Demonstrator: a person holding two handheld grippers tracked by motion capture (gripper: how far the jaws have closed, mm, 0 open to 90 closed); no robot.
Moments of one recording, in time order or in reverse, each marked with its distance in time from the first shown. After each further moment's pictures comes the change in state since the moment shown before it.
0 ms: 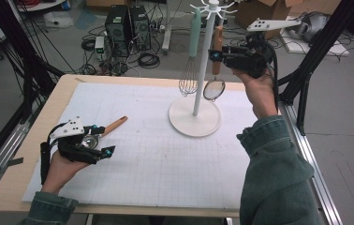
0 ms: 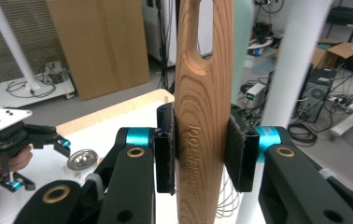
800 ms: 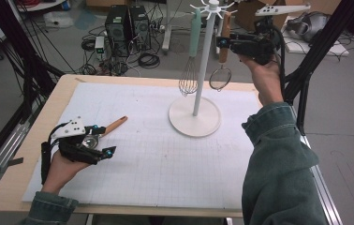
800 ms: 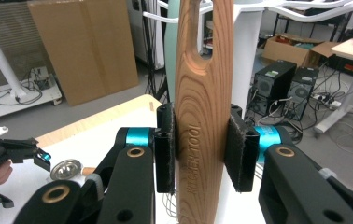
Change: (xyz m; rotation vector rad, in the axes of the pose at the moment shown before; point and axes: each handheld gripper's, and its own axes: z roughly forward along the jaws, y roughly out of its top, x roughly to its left) left arm -0.002 0.002 0.002 0.001 -0.005 0.009; right arm -0.024 0.018 -0.004 0.002 -0.043 0.019
